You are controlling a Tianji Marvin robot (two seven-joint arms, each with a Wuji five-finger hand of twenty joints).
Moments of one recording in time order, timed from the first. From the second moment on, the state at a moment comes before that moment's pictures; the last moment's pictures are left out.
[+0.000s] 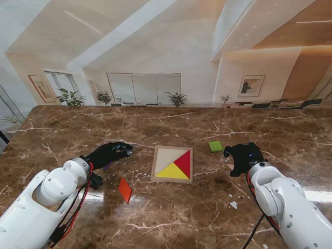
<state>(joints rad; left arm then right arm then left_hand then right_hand) 1.51 -1.08 -1.28 -1.56 0.24 0.08 -0.29 -1.59 -1.02 1.34 -1.56 -1.26 0.00 0.09 0.73 -0.18 0.11 -0.01 0.54 0.05 0.30 0.25 0.48 0.17 0.16 0.26 0.25 0.27 0.07 0.27 -0.02 0.39 0.16 0.52 0.34 -1.05 1.19 -0.20 0.48 -0.14 0.74 0.31 0.77 -0.05 0.74 0.44 0.93 0.02 1.03 0.56 0.43 0.22 1.28 0.78</state>
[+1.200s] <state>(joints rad) 1.52 -1.08 -1.27 -1.58 0.26 0.12 -0.30 -1.55 -1.02 1.27 -1.40 -1.26 0.11 0.02 0.73 -0.18 0.11 -0.01 0.54 0.05 0.30 0.25 0.48 0.17 0.16 0.26 0.25 0.27 0.07 0.27 -0.02 0.39 0.16 0.52 0.34 -0.96 1.17 -0.20 0.44 -0.13 0.76 0.29 0.71 -0.04 0.76 0.43 0.93 0.00 1.06 0.56 0.43 0.21 1.30 0.77</state>
